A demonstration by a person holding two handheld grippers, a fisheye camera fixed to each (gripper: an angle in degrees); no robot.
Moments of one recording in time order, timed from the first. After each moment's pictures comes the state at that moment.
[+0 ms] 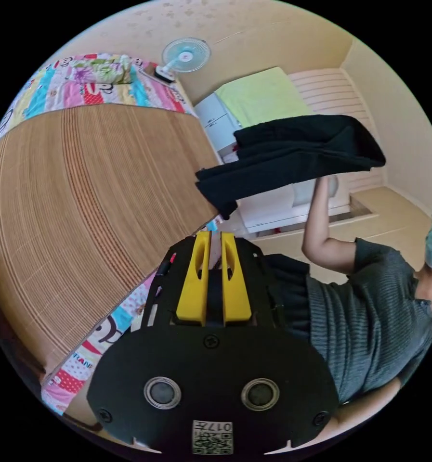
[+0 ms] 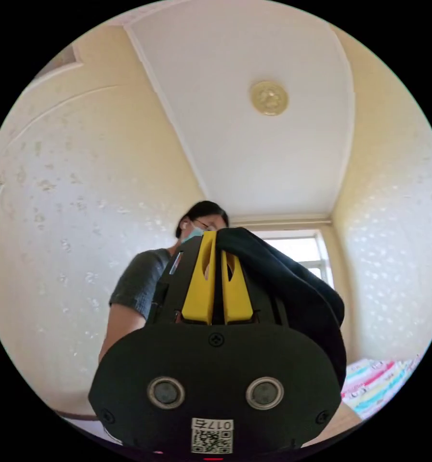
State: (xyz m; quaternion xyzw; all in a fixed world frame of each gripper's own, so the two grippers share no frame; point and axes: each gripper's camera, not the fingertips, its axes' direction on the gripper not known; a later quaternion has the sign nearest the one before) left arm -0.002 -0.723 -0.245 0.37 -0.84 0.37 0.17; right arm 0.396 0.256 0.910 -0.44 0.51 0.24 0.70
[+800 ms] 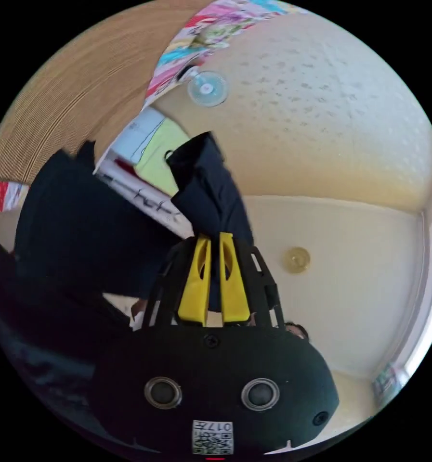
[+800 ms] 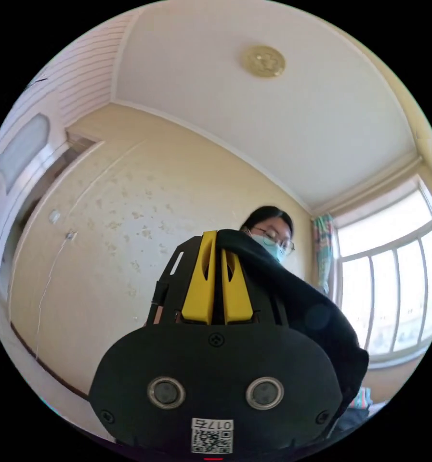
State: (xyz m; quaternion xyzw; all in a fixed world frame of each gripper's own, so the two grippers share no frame) left arm 0.079 -0.757 -0.399 0.31 -0.36 0.62 0.62; right arm 0.220 0.481 0.608 -0.25 0.33 0.45 0.79
